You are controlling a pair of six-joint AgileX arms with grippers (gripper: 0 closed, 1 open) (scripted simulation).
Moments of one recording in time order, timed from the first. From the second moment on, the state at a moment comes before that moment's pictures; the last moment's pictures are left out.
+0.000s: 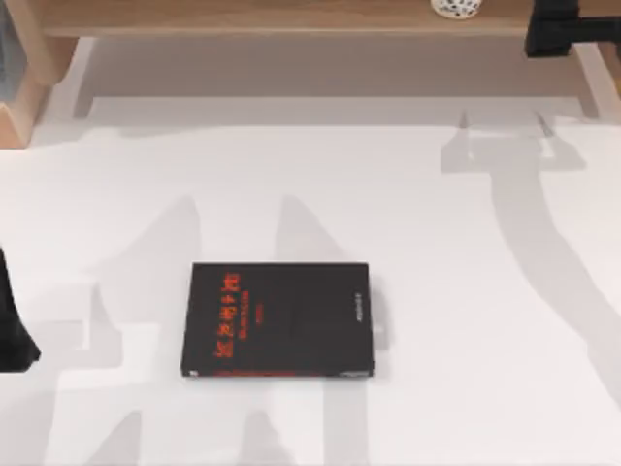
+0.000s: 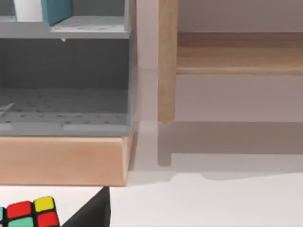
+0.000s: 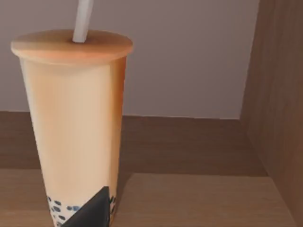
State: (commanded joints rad) left arm 0.00 0.00 0.00 0.00 0.00 0.00; right arm 0.34 1.42 0.84 0.54 0.36 -0.01
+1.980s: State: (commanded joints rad) left arm 0.00 0.00 0.00 0.00 0.00 0.00; right arm 0.38 2.16 1.54 0.62 0.42 0.00
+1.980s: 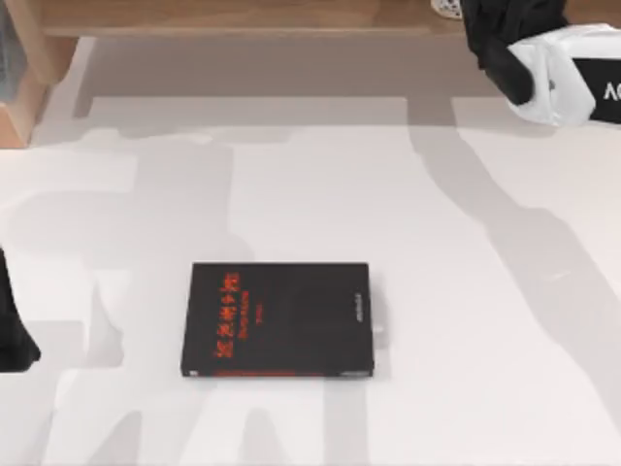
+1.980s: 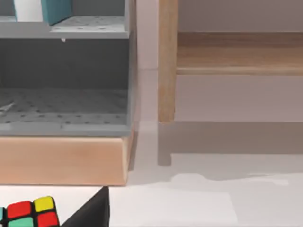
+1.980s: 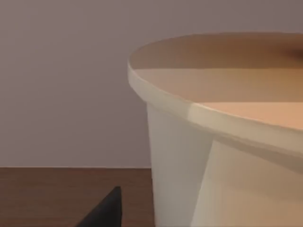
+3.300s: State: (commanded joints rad) left arm 0.00 0.00 0.00 0.00 0.00 0.00; right arm 0.39 2.12 1.50 0.63 0.43 0.00
